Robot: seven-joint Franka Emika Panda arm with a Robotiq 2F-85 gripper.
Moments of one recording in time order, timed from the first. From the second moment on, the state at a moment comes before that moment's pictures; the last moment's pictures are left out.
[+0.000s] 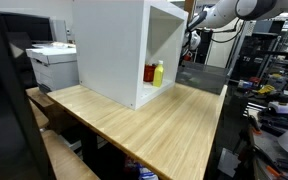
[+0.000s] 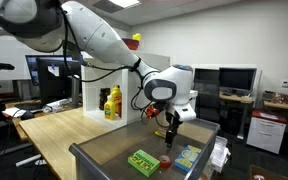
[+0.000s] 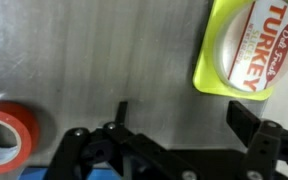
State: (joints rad) arm -0.42 0.88 -0.21 -1.34 0.48 2.28 0.56
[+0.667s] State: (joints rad) arm -0.43 0.88 -0.17 -1.35 0.55 2.30 0.56
